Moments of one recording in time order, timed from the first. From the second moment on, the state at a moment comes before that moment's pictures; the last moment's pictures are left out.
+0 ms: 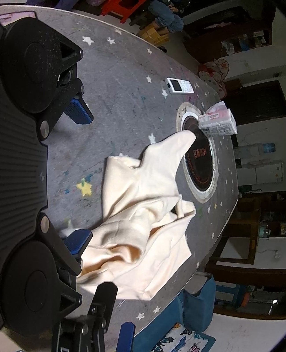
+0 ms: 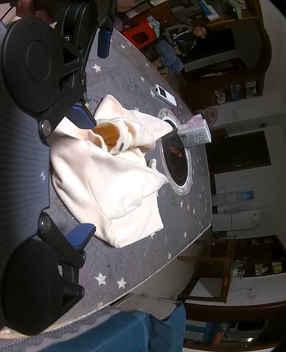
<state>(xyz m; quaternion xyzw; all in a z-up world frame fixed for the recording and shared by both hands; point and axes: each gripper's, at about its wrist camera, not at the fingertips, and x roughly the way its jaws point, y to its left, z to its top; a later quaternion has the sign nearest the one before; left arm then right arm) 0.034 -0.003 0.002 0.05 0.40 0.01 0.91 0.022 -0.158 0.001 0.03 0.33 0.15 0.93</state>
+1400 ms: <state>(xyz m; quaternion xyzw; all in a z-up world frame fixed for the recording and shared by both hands) 0.121 0.023 0.014 -0.02 0.38 -0.05 0.92 0.119 -0.132 -0.011 -0.05 0.36 0.20 0.91</state>
